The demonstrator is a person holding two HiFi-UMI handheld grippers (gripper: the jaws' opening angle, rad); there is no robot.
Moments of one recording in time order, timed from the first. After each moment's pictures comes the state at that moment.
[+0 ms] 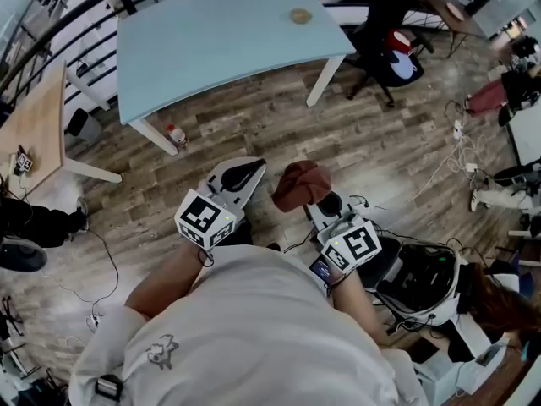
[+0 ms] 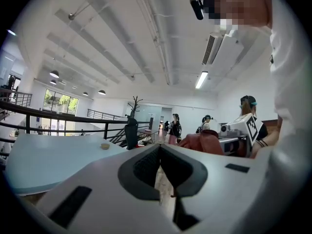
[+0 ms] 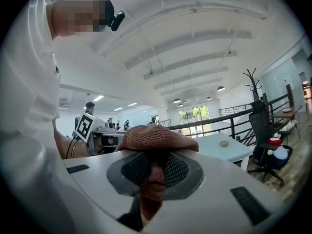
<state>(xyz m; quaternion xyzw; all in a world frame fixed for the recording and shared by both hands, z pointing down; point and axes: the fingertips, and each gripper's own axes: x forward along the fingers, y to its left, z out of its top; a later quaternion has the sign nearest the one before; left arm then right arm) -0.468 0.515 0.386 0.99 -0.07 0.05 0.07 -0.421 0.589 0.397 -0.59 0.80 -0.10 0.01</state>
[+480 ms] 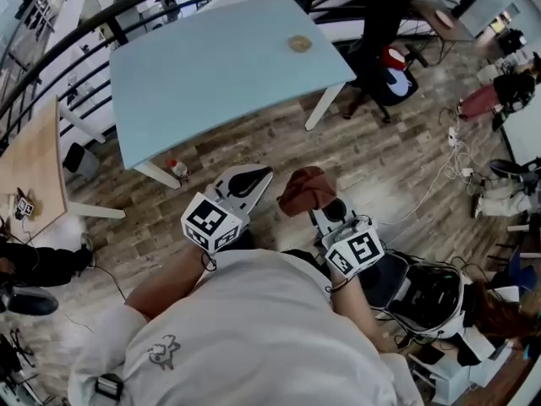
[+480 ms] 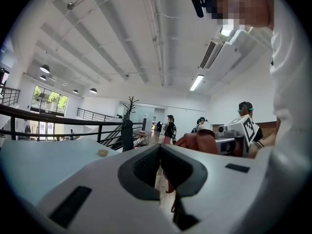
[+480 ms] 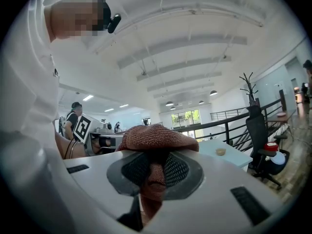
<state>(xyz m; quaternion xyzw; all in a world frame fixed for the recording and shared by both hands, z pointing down) -0.447 0.384 0.365 1.00 -0.01 0.05 0.08 -0.402 0.458 0.374 -0.64 0.77 -0.09 0.02</state>
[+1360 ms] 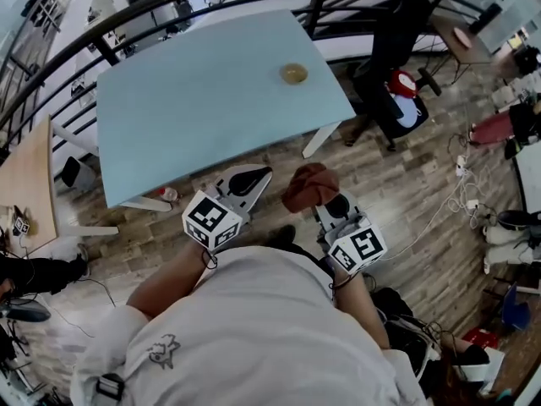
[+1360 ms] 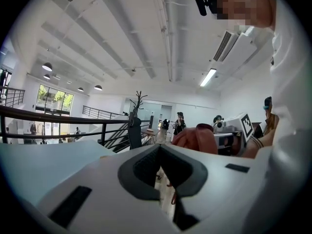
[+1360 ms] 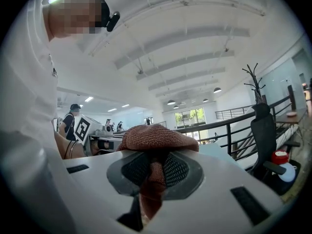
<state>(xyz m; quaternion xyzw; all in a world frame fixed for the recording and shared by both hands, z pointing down) -0.257 0.245 0.383 0.99 -0.05 0.07 0.08 -0.200 0.313 0.382 -0.61 0.79 -0.09 0.01</state>
